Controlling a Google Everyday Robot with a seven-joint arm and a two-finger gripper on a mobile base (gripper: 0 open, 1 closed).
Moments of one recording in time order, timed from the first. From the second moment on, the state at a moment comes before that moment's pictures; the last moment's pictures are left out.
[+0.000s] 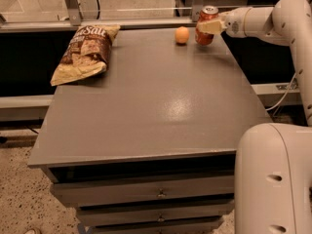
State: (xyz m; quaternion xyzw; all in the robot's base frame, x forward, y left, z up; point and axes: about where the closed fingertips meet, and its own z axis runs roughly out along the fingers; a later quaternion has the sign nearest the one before) arm 0.856 -0.216 0.922 -0.32 0.73 0.20 0.57
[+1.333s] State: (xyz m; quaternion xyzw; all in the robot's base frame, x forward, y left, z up) arm 0.868 -0.202 0.904 -0.32 0.74 0.20 0.56
